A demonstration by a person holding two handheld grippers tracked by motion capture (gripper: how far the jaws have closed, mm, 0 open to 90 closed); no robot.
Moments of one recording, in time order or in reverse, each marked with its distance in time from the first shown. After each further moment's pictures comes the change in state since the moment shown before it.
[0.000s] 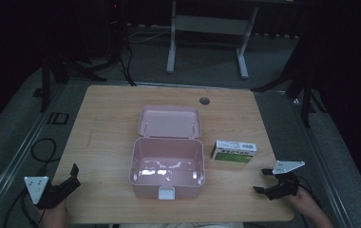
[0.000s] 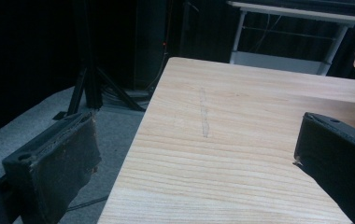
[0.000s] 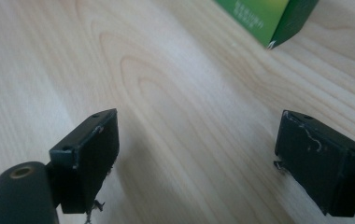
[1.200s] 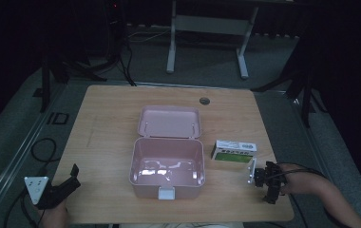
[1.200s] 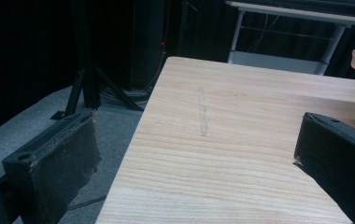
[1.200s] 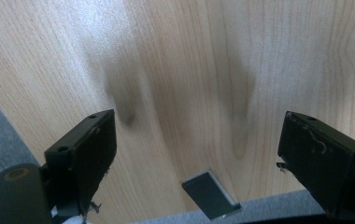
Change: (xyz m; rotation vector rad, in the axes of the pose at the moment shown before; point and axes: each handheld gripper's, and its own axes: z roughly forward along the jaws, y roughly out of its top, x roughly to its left) left arm 0.001 -0.001 0.000 0.001 -0.009 -0.003; right arm 0.039 0.080 0.020 0.874 -0.004 -0.465
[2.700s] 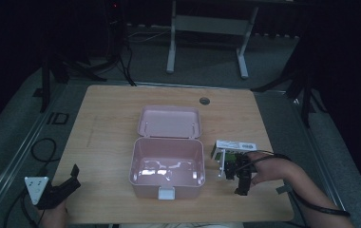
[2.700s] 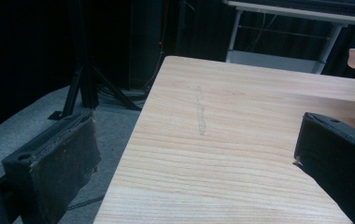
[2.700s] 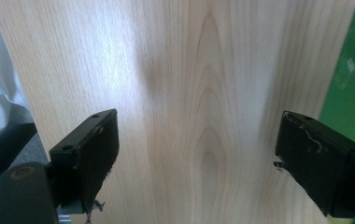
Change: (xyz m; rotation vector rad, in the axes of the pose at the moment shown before) left arm 0.000 0.000 0.000 0.002 -0.010 0.001; right arm 0.002 0.092 -0.046 -0.097 0.028 -0.157
